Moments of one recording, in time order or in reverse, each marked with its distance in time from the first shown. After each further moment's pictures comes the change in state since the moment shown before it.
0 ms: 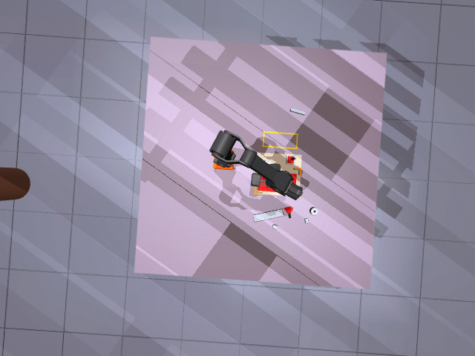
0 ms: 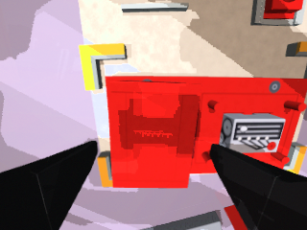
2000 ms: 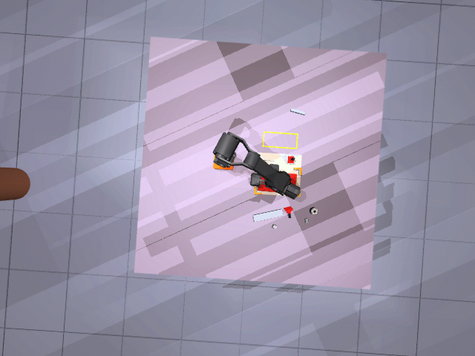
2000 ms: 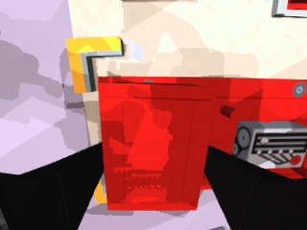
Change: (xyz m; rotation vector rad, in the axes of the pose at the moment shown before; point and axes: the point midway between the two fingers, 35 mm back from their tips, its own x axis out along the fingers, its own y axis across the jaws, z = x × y) arm 0.023 0.001 0.000 -0.003 -0.002 0.005
